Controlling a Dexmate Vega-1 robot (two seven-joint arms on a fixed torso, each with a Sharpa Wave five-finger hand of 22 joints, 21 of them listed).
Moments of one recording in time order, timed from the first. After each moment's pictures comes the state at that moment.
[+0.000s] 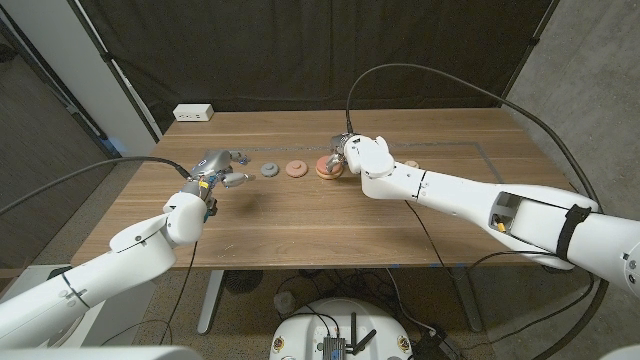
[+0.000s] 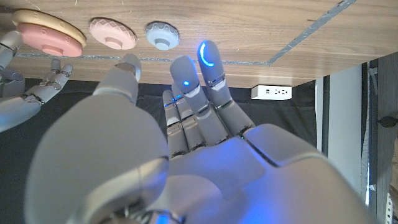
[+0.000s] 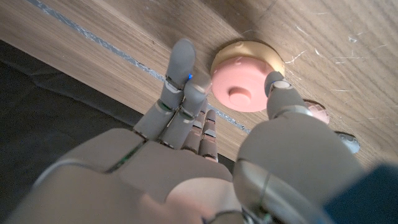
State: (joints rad) left arm 1.23 1.04 0.29 -2.13 0.15 0.52 0.39; left_hand 0.93 -0.02 0.33 -0.16 0.34 0.58 -0.01 0.21 0.22 0.63 -0.12 0.21 0.45 1.12 -0.21 1.38 0.54 0.80 -0.09 1.54 0.21; right arm -0.20 -0.40 -1.28 -1.55 -0.71 -0.82 0.45; right_hand 0.82 -0.10 0.45 -0.16 0.28 0.31 -0.01 0.21 0.24 0.39 -0.05 0.19 0.51 1.09 -0.19 1.33 1.20 1.04 -0.17 1.45 0.22
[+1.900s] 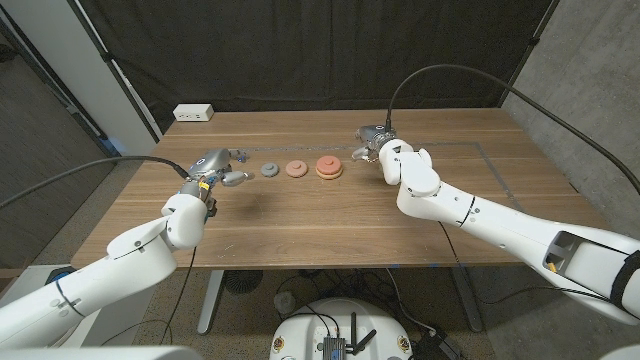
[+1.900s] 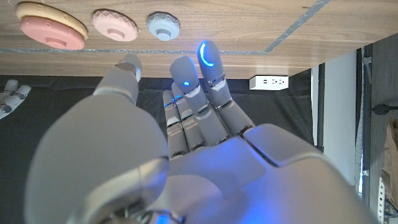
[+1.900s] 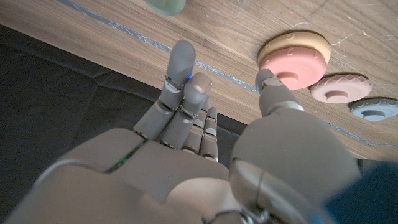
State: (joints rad) left arm 1.29 1.04 0.26 -2.22 0.19 0.59 0.41; left_hand 0.93 -0.02 0.33 -0.16 0.34 0.58 -0.01 0.21 0.22 0.63 -0.12 0.21 0.45 1.12 -0.21 1.38 0.54 0.80 -0.09 1.54 0.21; right arm -0.45 -0.62 -1.04 -1.88 -0.80 -0.86 0.32; right_hand 0.86 -0.09 0.48 -0.16 0.28 0.35 -0.03 0.23 0.23 0.44 -0.11 0.21 0.50 1.12 -0.21 1.33 1.21 1.04 -0.17 1.46 0.22
